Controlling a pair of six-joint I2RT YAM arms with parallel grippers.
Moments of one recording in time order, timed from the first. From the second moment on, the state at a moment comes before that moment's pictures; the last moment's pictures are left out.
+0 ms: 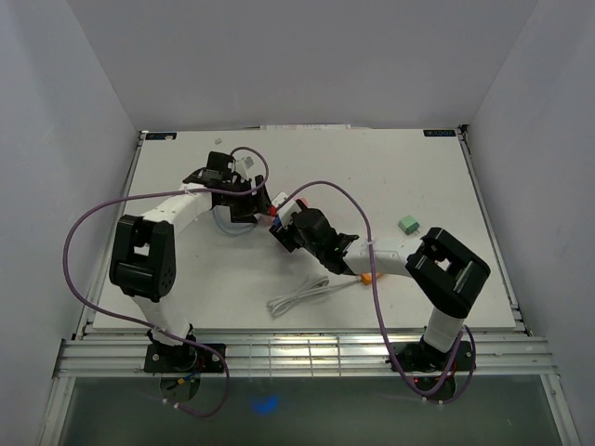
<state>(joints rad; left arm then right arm) -0.26 1.77 1.22 -0.44 0.51 -0.39 0.96 1.75 0.92 0.40 0.25 -0.21</state>
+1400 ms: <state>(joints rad) -0.26 1.69 1.22 -0.47 0.56 -0.39 0.92 1.82 1.02 0.36 0.16 -0.14</state>
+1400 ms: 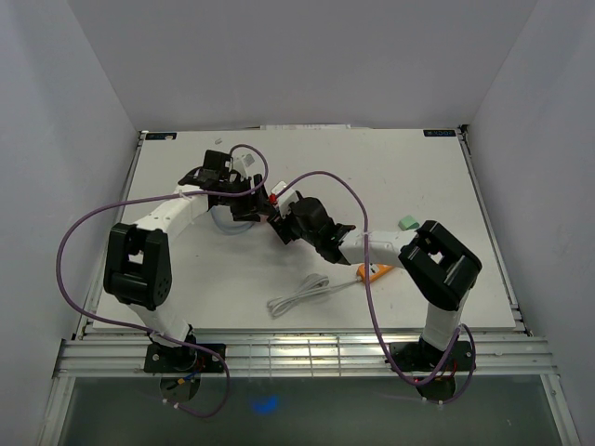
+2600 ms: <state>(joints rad) -0.34 1.73 1.21 -0.39 0.65 -0.50 0.89 1.81 0.98 0.40 0.11 -0.15</state>
